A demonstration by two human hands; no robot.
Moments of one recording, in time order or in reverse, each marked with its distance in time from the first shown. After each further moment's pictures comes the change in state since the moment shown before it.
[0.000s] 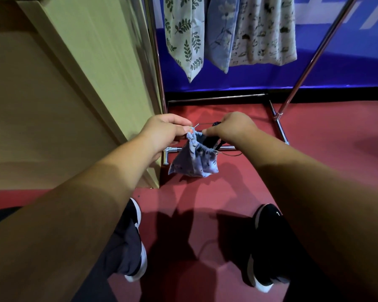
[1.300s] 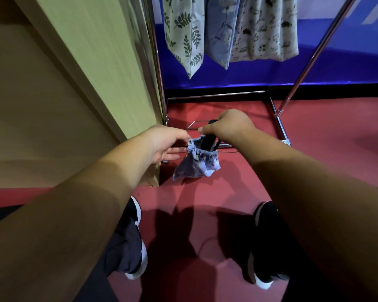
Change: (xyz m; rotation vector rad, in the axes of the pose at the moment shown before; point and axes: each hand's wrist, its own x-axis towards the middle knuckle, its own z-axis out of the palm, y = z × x) left_hand -0.003 -0.010 0.005 -0.015 -0.144 -0.346; right_hand -0.010 -0.006 0.004 0.031 0.006 -0.019
